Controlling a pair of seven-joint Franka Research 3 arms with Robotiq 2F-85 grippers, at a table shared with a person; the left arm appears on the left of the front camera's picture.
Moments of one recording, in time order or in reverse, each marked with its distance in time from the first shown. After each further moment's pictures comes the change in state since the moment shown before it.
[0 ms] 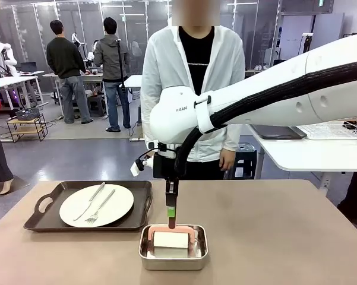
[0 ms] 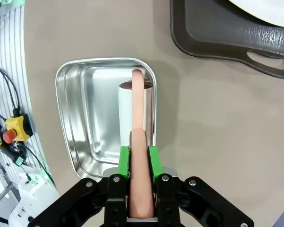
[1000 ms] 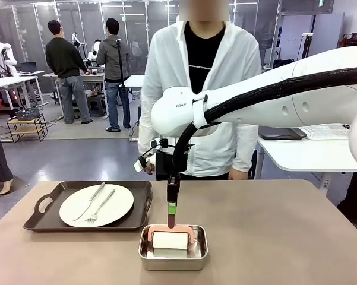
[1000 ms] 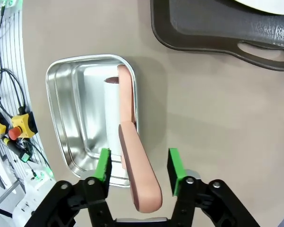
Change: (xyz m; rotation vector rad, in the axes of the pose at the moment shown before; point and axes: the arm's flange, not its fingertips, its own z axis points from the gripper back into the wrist) left arm 0.000 0.000 0.000 0.000 0.000 0.000; right arm -0.002 -0.033 0.001 0.060 0.010 -0.028
